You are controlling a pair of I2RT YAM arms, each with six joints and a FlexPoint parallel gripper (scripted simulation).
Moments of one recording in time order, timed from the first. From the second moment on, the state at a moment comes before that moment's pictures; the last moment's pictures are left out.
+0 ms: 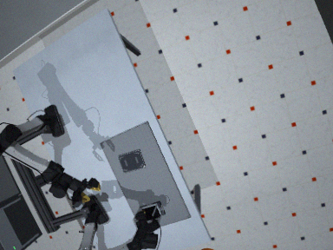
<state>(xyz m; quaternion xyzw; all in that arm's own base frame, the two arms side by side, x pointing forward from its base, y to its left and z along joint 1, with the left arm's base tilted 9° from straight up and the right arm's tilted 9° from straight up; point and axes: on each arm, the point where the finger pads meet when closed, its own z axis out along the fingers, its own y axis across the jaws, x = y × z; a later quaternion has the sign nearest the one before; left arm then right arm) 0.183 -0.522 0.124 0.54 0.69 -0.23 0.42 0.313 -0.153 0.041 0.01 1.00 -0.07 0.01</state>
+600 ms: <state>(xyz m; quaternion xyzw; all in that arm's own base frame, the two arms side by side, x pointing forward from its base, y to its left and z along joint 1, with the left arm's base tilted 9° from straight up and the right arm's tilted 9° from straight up) 0.190 -0.535 0.094 0.54 0.69 -0.23 0.42 0.319 -0.160 0.019 0.02 1.00 -0.07 0.01</state>
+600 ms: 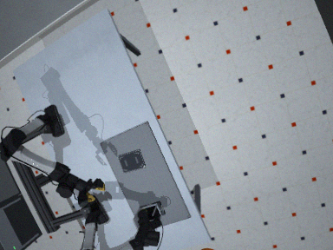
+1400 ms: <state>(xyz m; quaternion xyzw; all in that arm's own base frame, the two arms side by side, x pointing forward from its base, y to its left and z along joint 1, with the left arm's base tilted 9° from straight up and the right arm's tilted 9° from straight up) 0.196 -0.544 0.065 0.54 0.69 -0.23 0.42 0.321 -0.164 -0.010 0.02 1.00 -0.07 0.01</state>
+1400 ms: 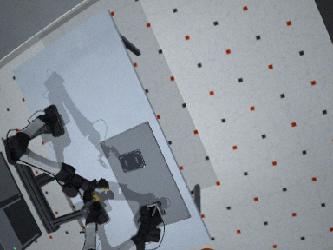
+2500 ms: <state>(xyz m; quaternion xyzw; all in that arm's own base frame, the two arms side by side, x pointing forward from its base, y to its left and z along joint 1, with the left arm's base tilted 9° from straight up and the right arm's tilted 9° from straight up) 0.205 -0.569 0.068 0.53 0.66 -0.25 0.46 0.317 -0.155 0.061 0.02 1.00 -0.07 0.02</state>
